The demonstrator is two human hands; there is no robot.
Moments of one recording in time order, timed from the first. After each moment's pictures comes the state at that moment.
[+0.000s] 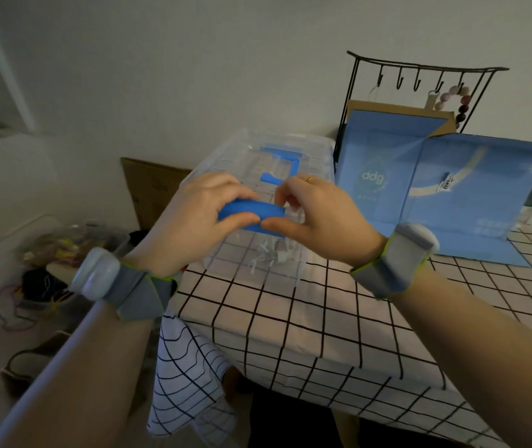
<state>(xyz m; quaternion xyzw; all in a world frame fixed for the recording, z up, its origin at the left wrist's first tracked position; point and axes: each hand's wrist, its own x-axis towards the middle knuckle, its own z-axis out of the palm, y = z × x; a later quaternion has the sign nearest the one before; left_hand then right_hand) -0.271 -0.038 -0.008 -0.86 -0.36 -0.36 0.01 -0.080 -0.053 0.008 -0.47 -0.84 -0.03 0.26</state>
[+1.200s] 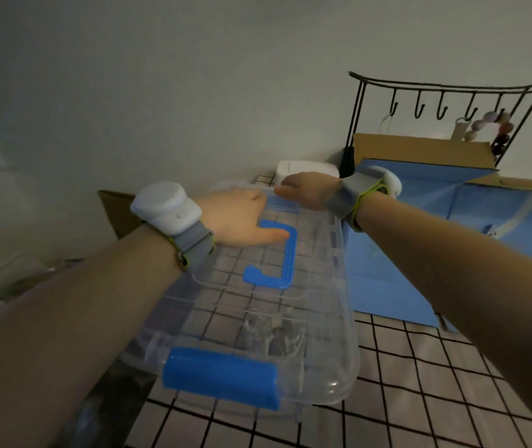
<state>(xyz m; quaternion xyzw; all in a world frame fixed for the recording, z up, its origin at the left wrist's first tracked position) -0.199 0.147 0.040 -0.88 -0.46 0.06 0.01 -0.046 0.185 0.039 -0.64 -0.76 0.08 0.05</state>
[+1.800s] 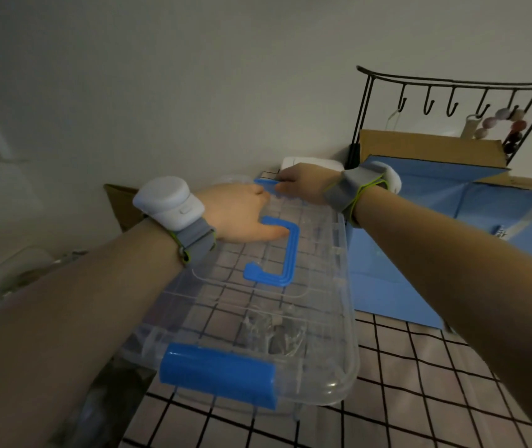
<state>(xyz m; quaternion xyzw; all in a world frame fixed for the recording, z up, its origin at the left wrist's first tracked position) -0.200 0.150 0.037 -0.89 -0.46 0.04 0.06 -0.048 0.192 0.046 -0.58 -0.81 0.07 0.07</state>
